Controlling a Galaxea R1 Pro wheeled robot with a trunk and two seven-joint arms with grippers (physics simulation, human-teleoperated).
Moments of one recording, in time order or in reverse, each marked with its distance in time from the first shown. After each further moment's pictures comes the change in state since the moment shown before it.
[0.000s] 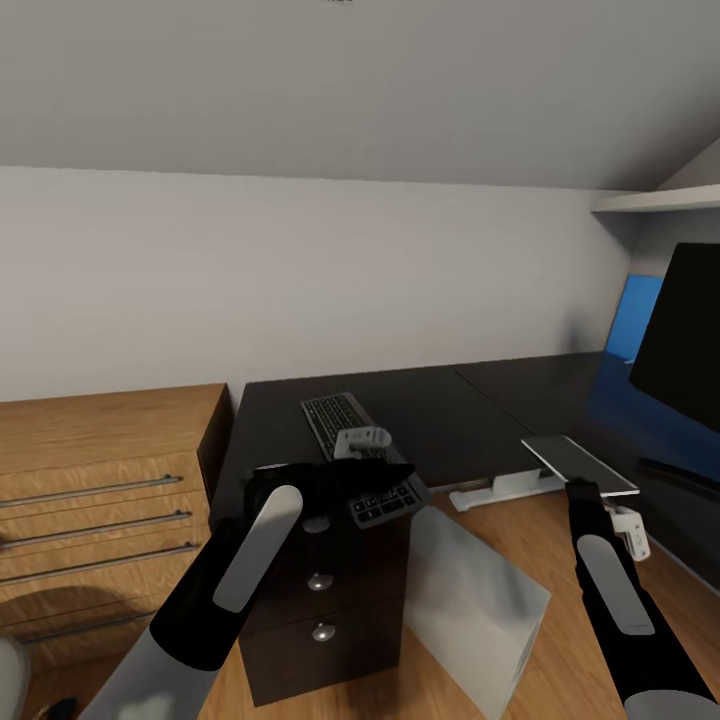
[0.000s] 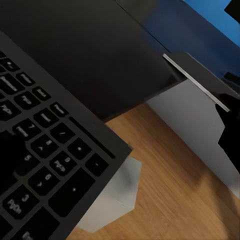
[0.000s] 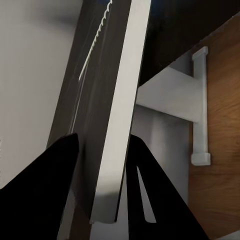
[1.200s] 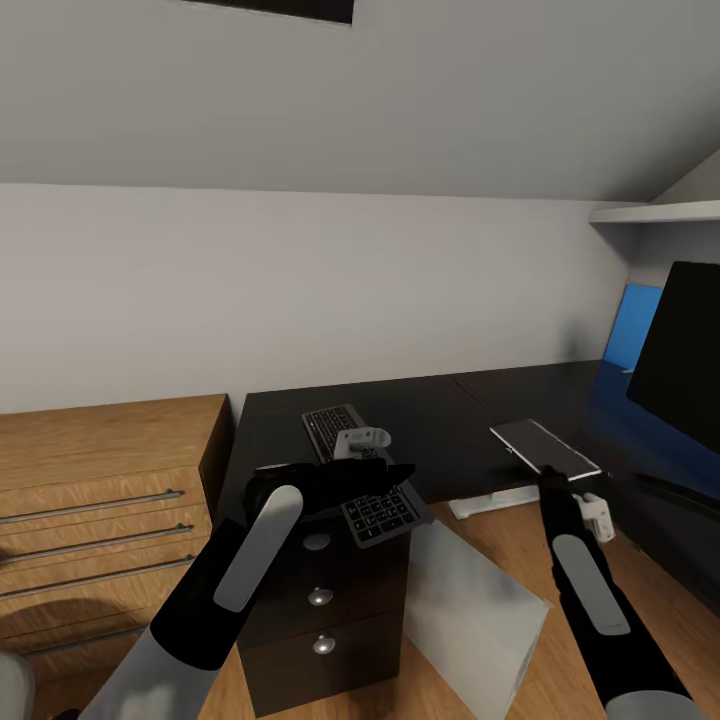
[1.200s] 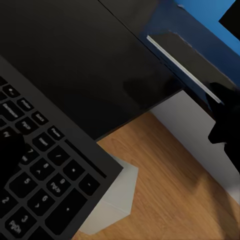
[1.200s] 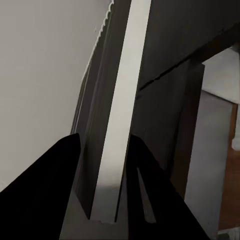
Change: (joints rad) left arm 0.000 0.000 0.000 0.005 -0.002 0.000 0.001; right arm 0.001 0.031 0.086 0.000 -0.014 0.001 0.121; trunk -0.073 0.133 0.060
